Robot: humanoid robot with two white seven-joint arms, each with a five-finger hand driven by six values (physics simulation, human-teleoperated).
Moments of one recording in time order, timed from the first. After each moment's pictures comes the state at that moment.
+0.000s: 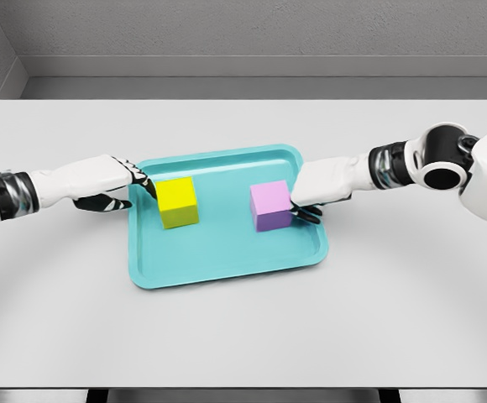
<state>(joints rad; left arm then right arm) -0.46 0.64 -0.37 -1.36 -0.43 -0.61 -0.61 -1.01 -0.66 1.15 -1.37 0.42 -0.61 0.61</state>
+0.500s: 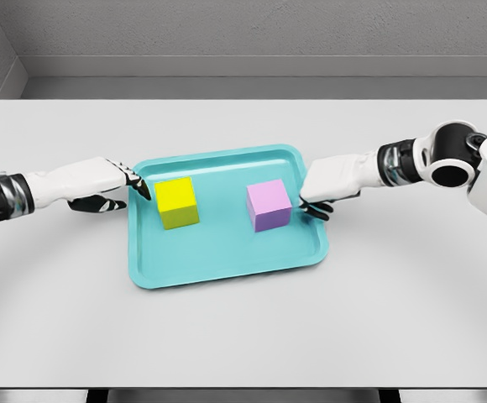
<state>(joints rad) -0.46 0.64 -0.37 -1.32 -0.44 -0.61 -0.61 -1.02 -0.67 1.16 -1.33 0.43 -0.61 0.61</state>
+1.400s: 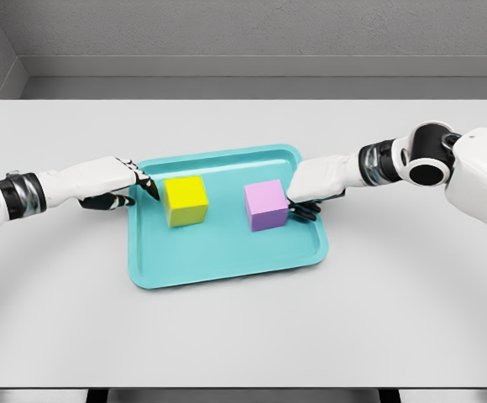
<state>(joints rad) -0.48 0.60 -0.38 -1.31 -0.45 -0.61 -0.61 -1.02 -0.59 1.16 -1.26 0.46 -0.61 0.61</state>
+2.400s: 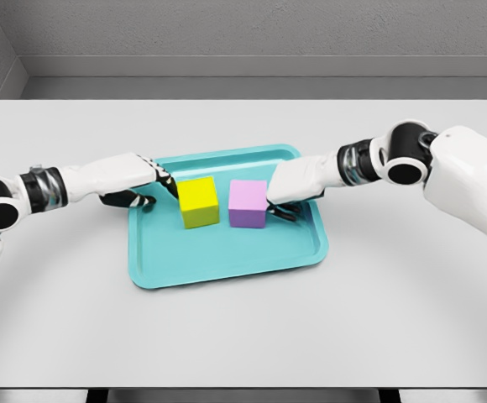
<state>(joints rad) -0.52 0.55 -0.43 -1.29 -0.45 -0.61 -0.61 -1.03 -0.53 1.17 -1.26 0.45 -0.61 0.61</state>
